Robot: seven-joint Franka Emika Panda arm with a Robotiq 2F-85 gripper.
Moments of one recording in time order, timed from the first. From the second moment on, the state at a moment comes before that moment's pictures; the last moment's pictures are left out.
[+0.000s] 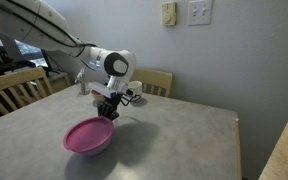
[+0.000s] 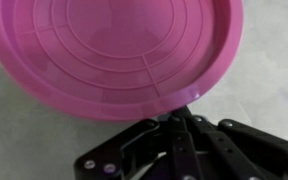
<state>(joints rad) -0.14 0.97 0.05 -1.24 0.06 1.61 -0.03</state>
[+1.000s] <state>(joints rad) -0.13 0.83 0.04 -1.48 0.11 1.71 -0.03</state>
